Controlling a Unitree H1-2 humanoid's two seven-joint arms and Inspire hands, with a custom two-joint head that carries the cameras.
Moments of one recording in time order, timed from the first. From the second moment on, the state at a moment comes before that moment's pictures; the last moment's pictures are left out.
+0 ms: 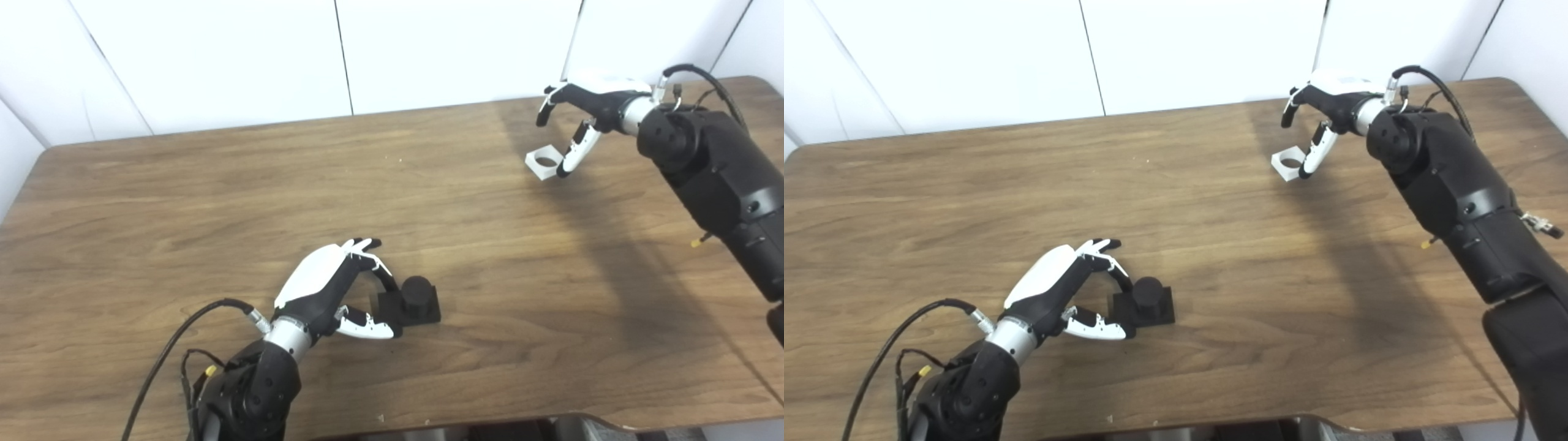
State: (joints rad) left arm -0.07 0.15 -0.35 -0.46 0.85 0.46 -0.55; right arm -0.76 -0.61 0.39 0.39 -0.69 0.14 0.44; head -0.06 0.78
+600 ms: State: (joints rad) left arm -0.07 0.14 -0.35 -0.45 0.84 0.46 -0.54; right arm -0.79 -0.58 0.42 0.44 -0.70 0.14 0.45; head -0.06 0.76
